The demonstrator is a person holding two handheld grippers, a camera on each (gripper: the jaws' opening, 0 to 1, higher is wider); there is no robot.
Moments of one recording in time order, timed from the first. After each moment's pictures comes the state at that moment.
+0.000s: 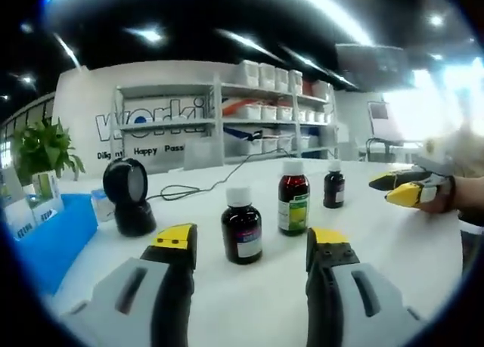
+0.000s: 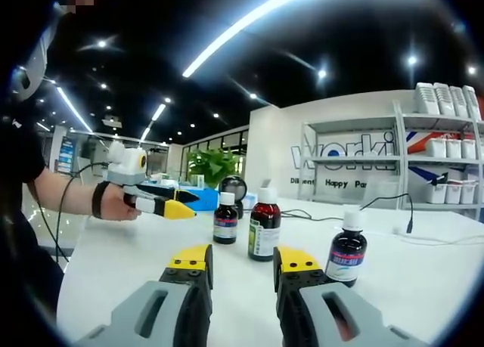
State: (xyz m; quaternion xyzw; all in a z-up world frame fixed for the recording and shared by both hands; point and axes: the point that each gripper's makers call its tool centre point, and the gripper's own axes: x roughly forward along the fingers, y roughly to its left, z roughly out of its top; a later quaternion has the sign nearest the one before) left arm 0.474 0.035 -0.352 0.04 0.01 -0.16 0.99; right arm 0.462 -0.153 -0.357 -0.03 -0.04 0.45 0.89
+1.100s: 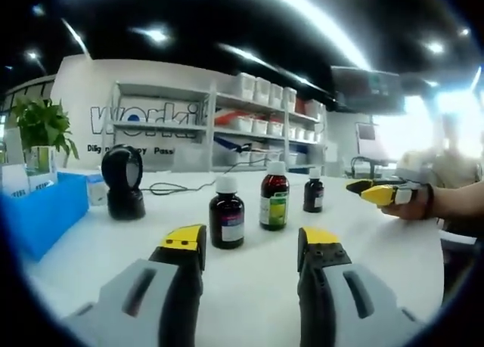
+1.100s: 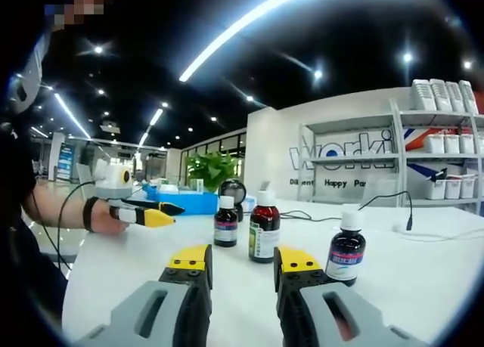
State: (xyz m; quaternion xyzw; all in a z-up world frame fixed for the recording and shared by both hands) left arm 0.449 0.041 -0.364 0.00 -0.02 -0.19 0.98; right arm 0.460 -0.155 -0.353 -0.02 -0.04 0.45 0.89
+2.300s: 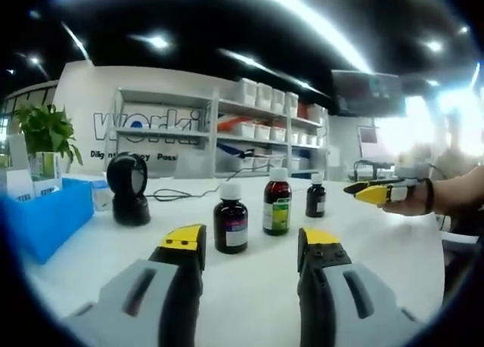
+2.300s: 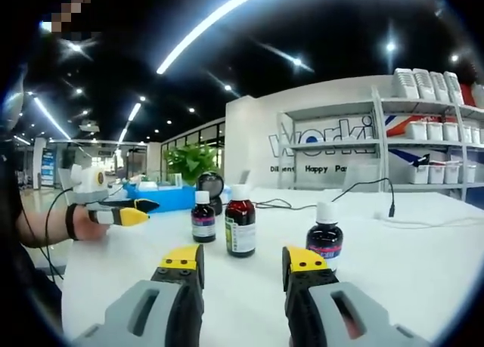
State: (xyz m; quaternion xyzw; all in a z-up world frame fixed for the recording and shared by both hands) left arm 0.444 0.041 -0.356 -0.01 -0.04 -0.19 0.98; right arm 0.486 -0.176 -0.349 0.00 0.00 0.40 0.92
